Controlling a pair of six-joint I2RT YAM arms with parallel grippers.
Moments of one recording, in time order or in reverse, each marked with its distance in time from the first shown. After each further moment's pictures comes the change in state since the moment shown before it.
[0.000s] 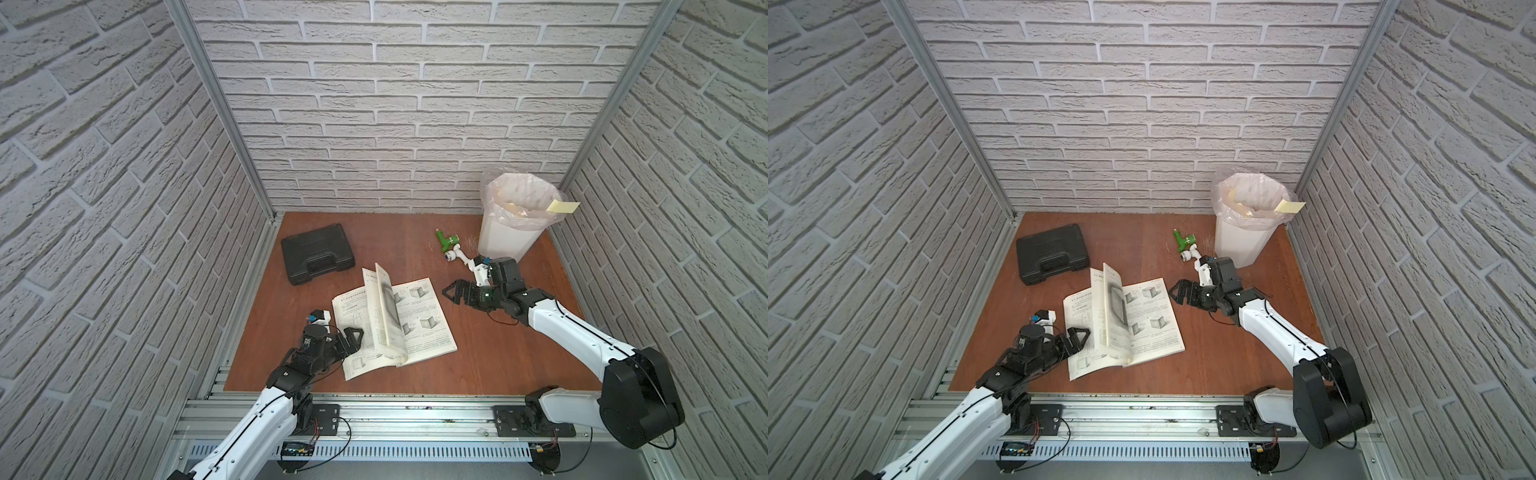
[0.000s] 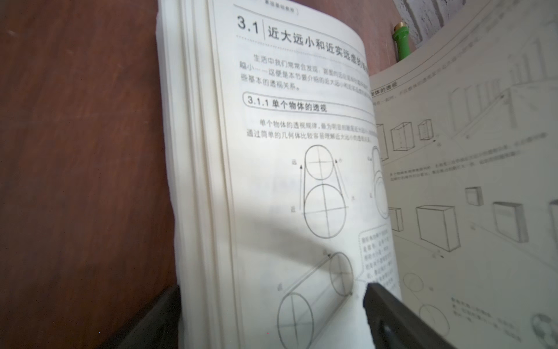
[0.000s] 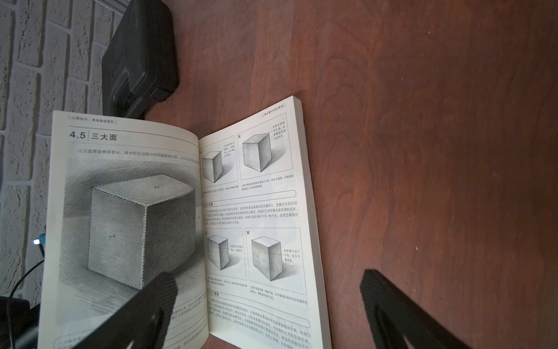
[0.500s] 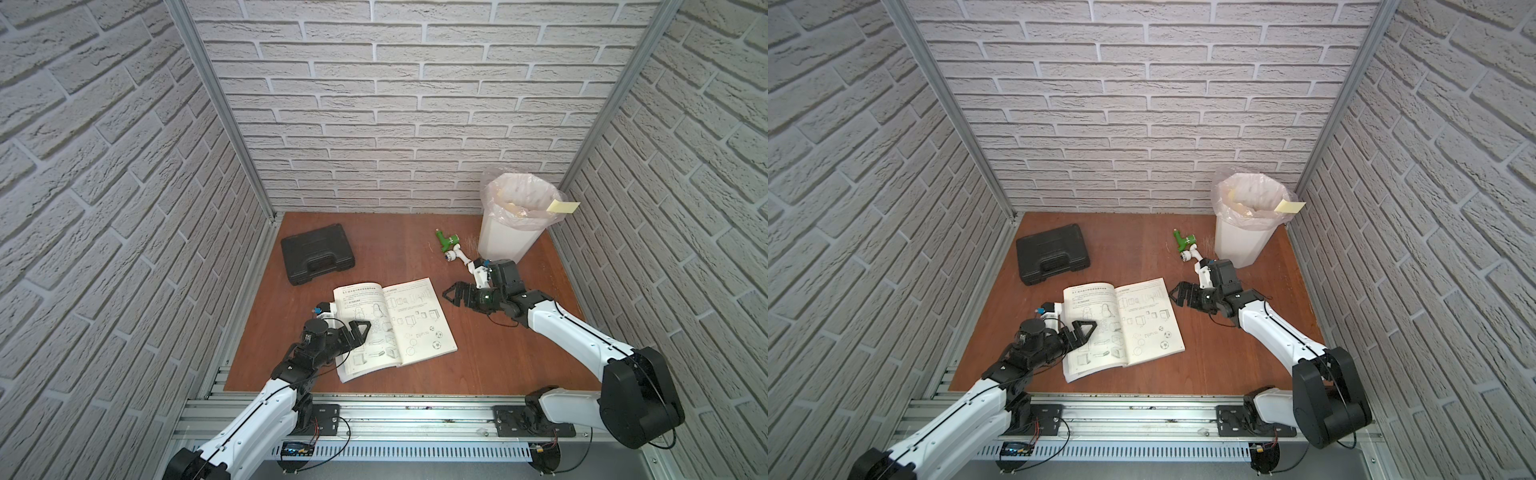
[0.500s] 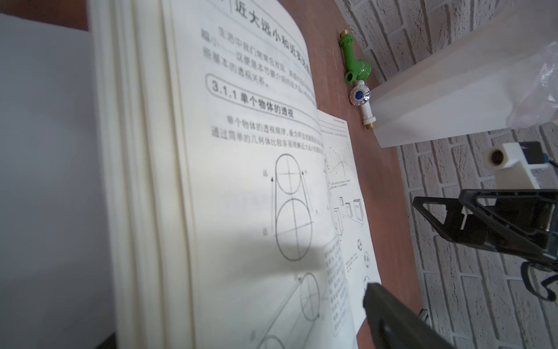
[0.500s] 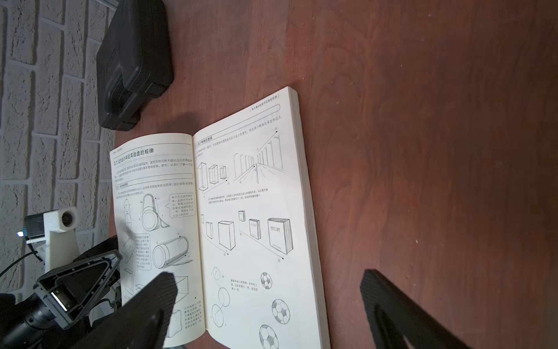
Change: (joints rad) left arm 0.000 0.174 0.023 0.246 0.100 -0.018; right arm 0.000 -0.002 -0.016 0.008 -0.005 0.005
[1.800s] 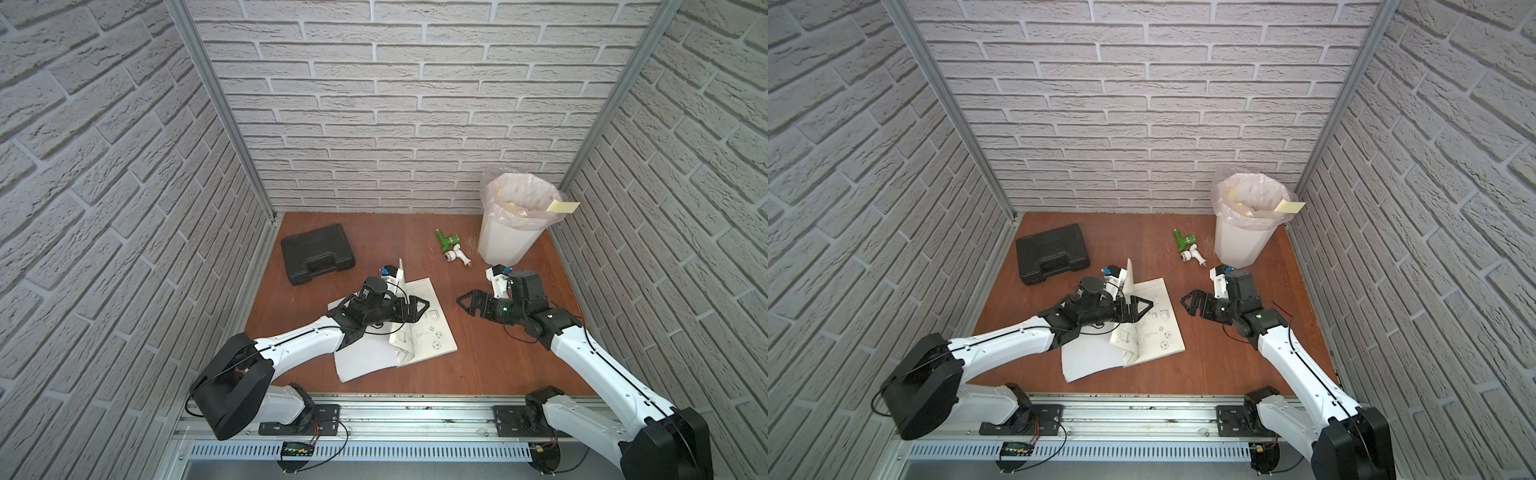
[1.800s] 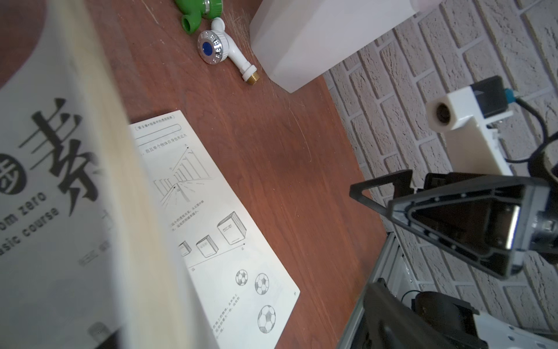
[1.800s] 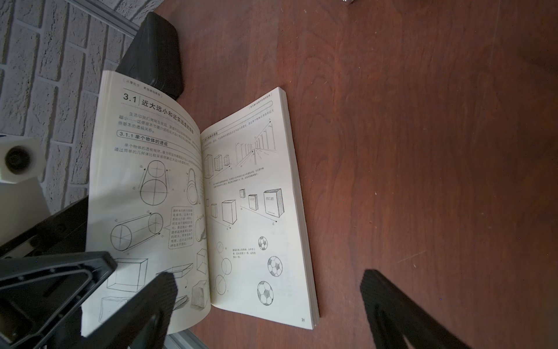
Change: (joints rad) left arm -0.379 0.596 0.576 0.089 -0.005 0.156; right arm -0.050 -0.278 -0.089 -0.130 0.027 0.000
